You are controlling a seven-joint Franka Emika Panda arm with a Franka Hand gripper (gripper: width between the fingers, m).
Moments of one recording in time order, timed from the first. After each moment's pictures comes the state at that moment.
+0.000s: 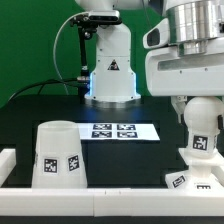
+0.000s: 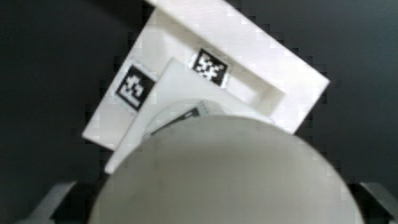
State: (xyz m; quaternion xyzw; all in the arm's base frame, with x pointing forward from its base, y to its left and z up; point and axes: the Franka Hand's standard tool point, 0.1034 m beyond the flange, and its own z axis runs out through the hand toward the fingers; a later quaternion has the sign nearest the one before) arm 0.620 0.095 0.106 -0.85 0.51 -0.04 0.10
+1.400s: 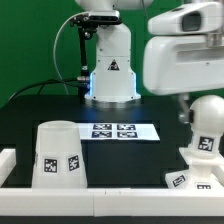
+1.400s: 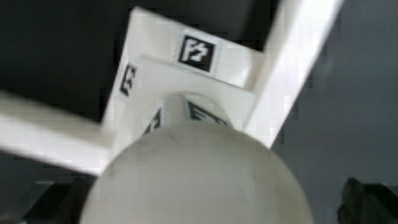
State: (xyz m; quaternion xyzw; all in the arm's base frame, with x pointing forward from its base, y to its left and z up) arm 0.617 0.111 0.117 -0.97 -0.23 -0.02 0.01
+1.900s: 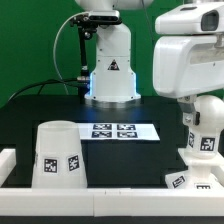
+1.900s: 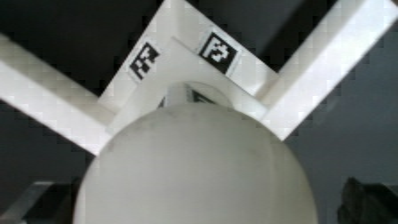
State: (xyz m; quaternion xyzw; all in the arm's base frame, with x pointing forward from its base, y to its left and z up) arm 0.618 0.103 0.117 -0.93 -0.35 -0.02 0.01
